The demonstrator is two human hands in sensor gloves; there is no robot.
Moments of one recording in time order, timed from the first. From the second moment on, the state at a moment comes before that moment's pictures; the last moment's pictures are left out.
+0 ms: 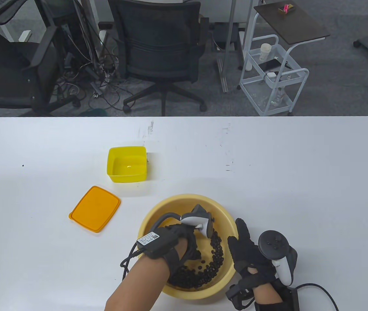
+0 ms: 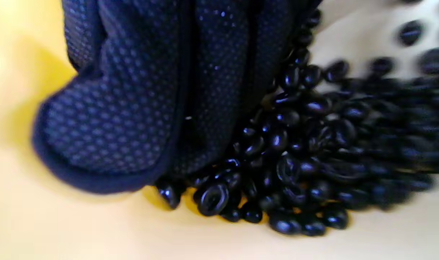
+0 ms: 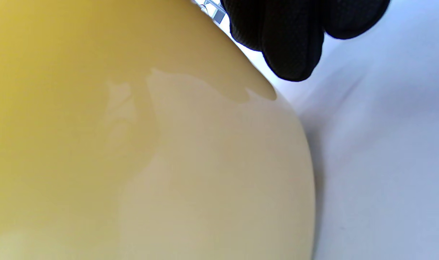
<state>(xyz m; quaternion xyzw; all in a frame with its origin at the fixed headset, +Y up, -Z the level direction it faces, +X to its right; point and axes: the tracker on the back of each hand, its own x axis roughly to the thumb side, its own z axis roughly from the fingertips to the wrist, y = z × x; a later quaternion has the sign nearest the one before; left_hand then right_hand) -0.025 -0.779 -0.292 -0.56 -0.16 -0.13 0.80 0.166 -0.759 -0.213 -0.04 0.13 0.85 0.50</state>
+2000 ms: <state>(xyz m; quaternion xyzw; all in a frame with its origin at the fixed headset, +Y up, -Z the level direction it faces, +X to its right) 0.005 -0.770 -0.283 -0.59 -0.22 0.16 0.76 0.167 -0.759 -0.213 -0.04 0.13 0.85 0.50</state>
